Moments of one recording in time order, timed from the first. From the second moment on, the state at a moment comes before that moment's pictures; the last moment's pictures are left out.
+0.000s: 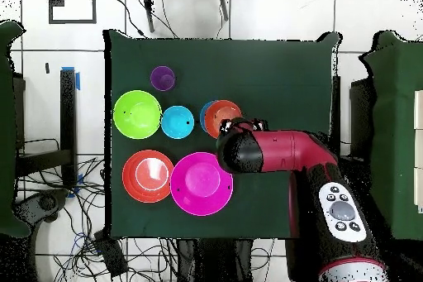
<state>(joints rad) -0.49 -0.73 0.21 1.74 -0.46 0.34 1.80</state>
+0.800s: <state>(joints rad) -0.48 -0.74 0.21 1.74 -0.46 0.34 1.80</state>
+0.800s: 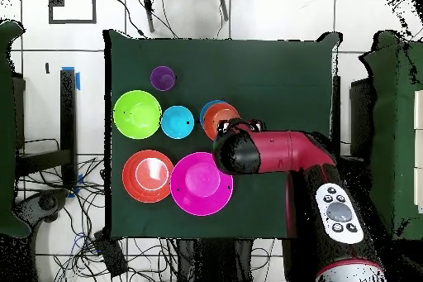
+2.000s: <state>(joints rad) -0.47 -0.74 0.19 1.74 -0.46 0.34 1.80</state>
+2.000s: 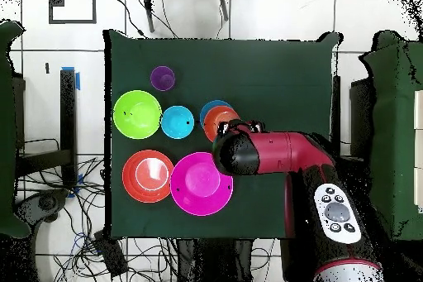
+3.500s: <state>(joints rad) -0.46 -0.71 0.18 1.74 -0.46 0.34 1.80</state>
